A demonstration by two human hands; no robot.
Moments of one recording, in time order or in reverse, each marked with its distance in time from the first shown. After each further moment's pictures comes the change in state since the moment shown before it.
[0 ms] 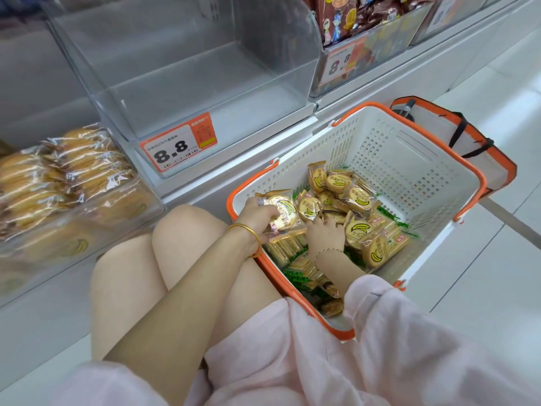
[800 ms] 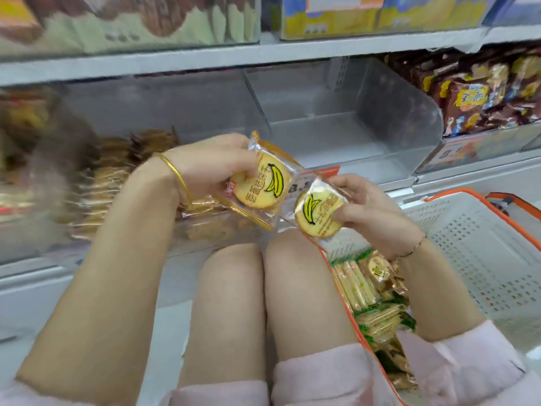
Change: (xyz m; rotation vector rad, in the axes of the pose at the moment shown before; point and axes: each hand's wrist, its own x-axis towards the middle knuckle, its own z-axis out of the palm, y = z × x) left_hand -0.189 0.126 -0.185 0.329 0.060 0.415; right_hand -0.072 -0.071 -0.215 1.502 -0.184 -0.684
